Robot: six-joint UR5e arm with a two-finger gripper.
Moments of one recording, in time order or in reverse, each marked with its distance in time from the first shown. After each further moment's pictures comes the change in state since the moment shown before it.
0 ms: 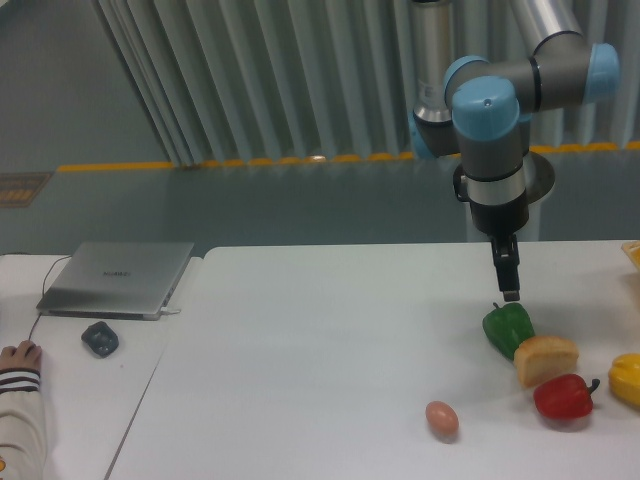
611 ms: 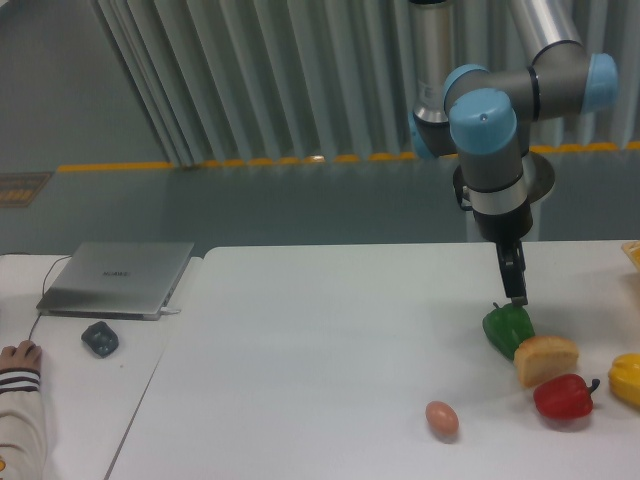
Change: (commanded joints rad) arm -0.012 -0.028 -0.006 0.008 0.066 -0.012
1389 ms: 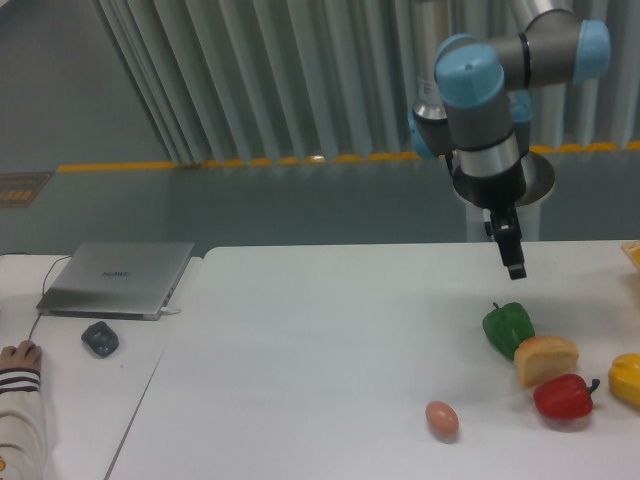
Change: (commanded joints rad) arm -0.043 0.087 0.069 0.008 0.011 -0.075
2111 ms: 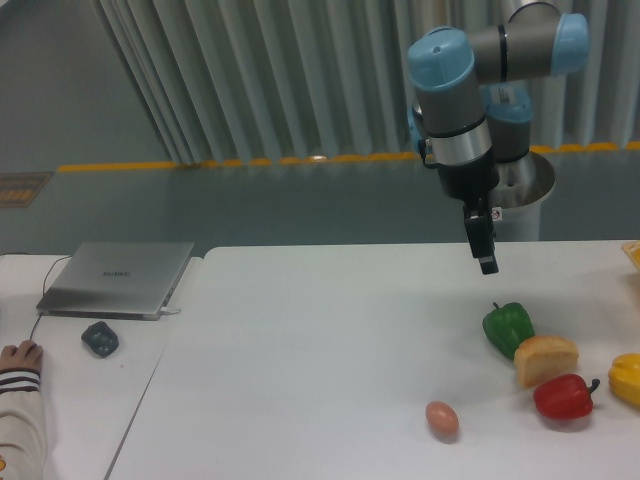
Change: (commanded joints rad) arm -0.041 -0.017 -0.008 0.012 -0.003 0.005
